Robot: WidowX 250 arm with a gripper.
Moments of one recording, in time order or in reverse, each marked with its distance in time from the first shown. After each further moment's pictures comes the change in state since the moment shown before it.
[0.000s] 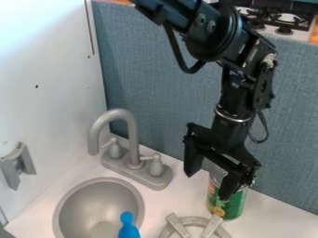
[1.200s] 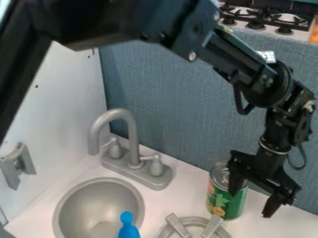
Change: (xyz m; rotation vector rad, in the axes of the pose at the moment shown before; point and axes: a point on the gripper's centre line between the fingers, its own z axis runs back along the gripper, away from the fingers) arm 0.077 -0.044 -0.053 -0.027 -0.054 0.017
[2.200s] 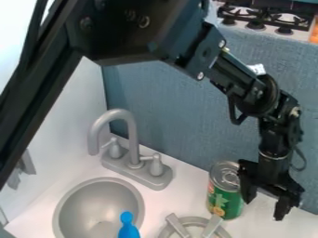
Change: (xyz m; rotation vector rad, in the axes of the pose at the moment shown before) arm 0.031 0.001 -0.024 -0.151 -0.089 -0.032
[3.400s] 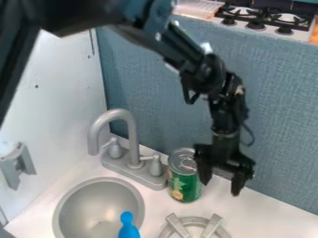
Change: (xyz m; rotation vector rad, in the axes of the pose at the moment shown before) arm -0.015 0.077 0.021 -0.006 0.003 0.228
